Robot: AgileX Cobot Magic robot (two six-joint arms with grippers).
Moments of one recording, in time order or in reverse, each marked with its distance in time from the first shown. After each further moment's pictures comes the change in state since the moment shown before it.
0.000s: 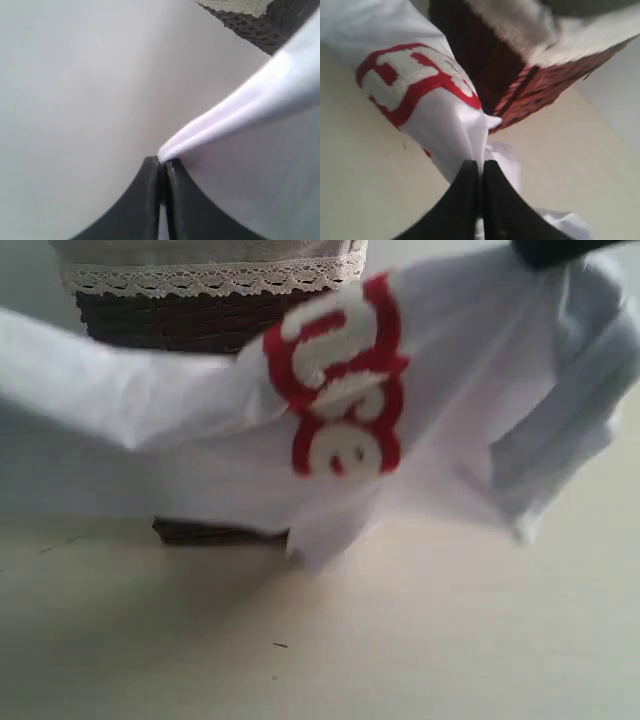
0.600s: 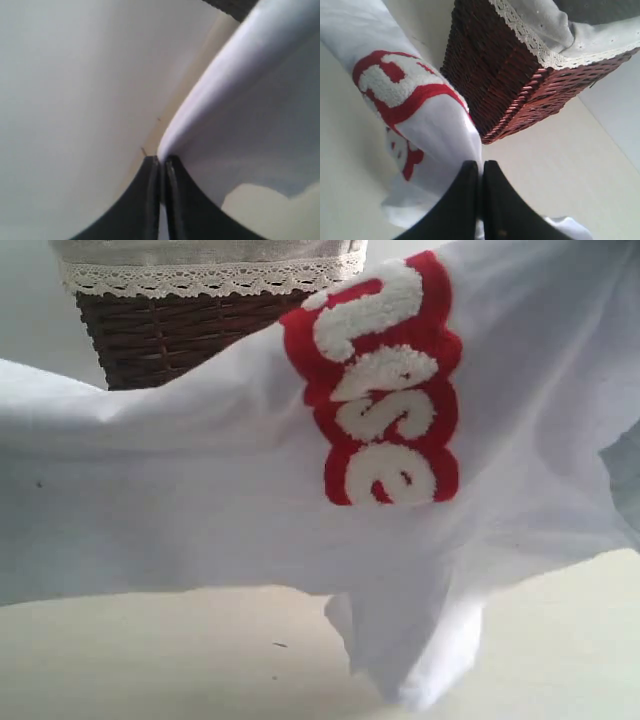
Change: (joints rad) left arm -0.164 -0.060 0.000 -0.023 0.311 0.105; right arm 0.000 -0.126 0.009 0.047 0.043 -0.025
